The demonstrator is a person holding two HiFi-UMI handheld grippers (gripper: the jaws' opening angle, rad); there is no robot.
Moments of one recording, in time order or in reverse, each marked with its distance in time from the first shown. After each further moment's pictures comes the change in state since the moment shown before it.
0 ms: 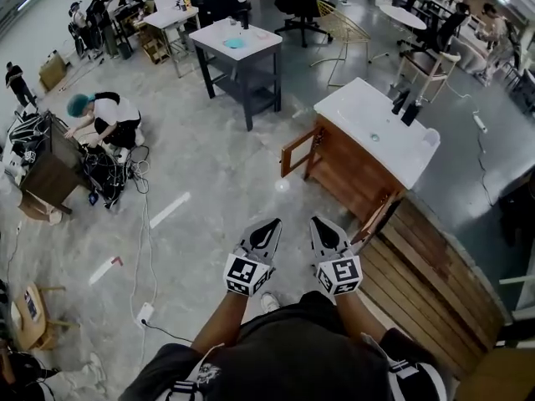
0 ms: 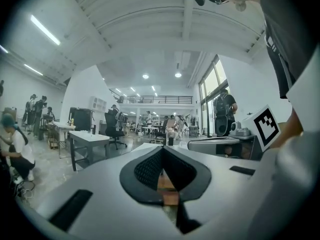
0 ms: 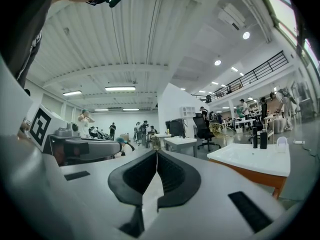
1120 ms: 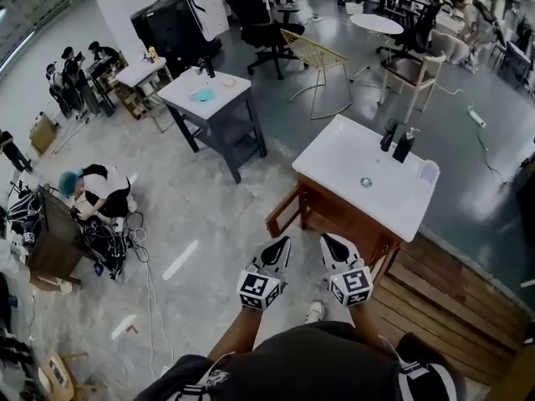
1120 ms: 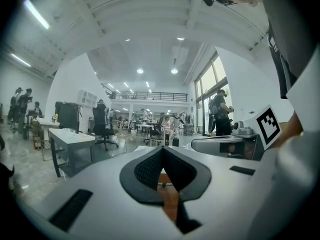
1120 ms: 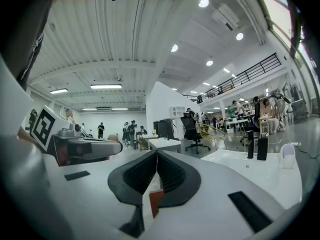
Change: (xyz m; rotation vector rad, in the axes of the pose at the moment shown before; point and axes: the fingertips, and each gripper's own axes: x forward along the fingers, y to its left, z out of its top) left arm 0.277 0.066 0.000 -0.016 0.032 -0.094; right arm 0.134 -0.239 0.016 0.015 0.013 -0.099
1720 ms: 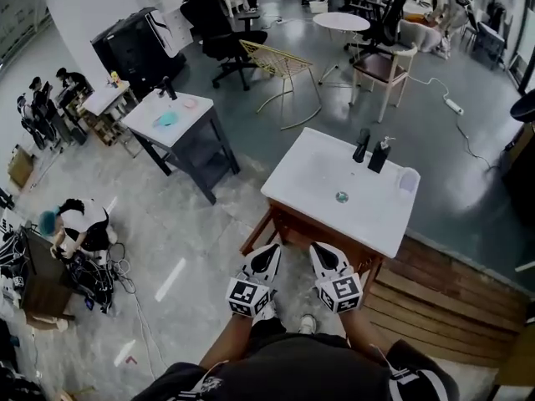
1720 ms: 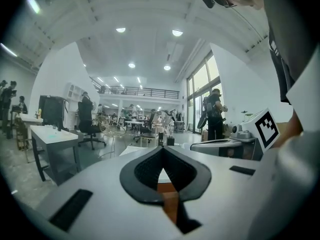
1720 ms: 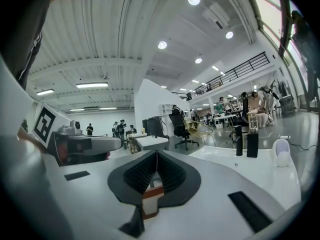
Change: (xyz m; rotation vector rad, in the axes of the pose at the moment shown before) left arm 0.121 0.011 -0.002 0.011 0.042 -0.128; right arm 0.041 -0.103 -0.010 0.069 0.016 -0.106
